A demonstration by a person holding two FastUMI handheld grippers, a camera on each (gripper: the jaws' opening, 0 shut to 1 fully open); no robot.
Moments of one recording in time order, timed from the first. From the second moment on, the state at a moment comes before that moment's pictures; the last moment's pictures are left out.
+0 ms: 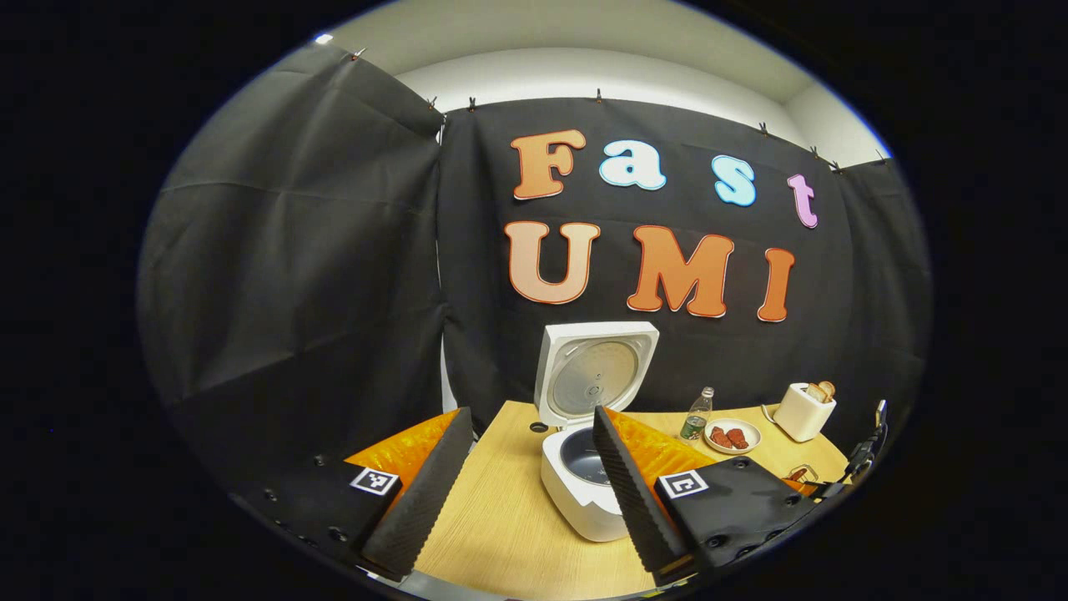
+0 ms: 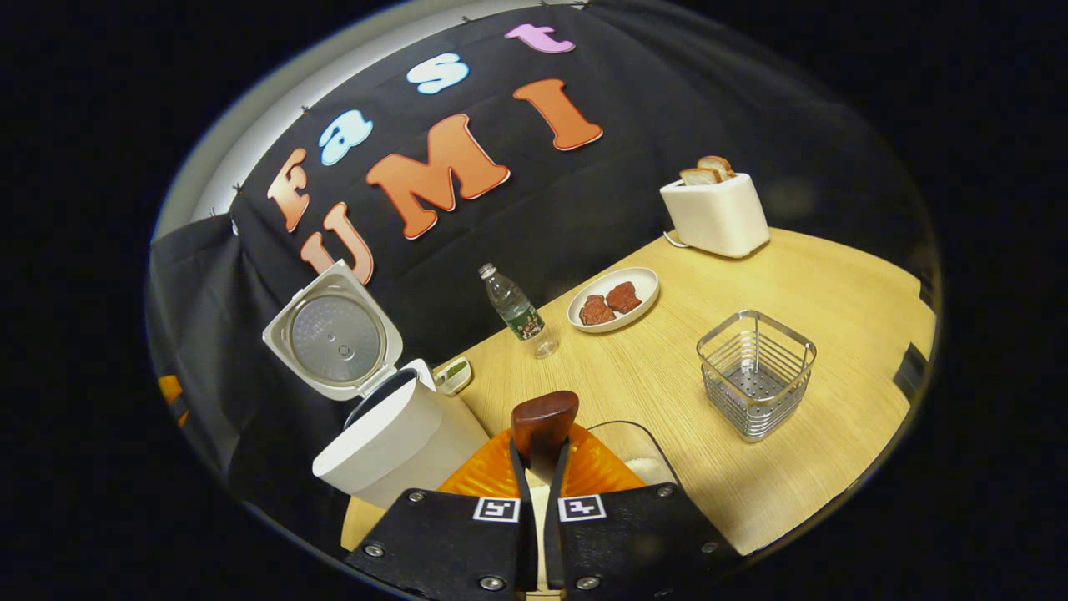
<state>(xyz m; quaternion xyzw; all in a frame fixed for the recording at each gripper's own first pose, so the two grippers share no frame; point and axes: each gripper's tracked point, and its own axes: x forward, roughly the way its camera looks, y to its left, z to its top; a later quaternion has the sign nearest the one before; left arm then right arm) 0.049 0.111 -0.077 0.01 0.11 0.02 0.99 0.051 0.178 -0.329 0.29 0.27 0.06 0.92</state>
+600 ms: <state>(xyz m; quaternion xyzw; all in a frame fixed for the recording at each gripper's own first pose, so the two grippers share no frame) 0.054 0.106 -0.075 0.00 0.11 0.02 0.99 0.051 0.177 -0.348 0.50 0.31 0.02 0.81</state>
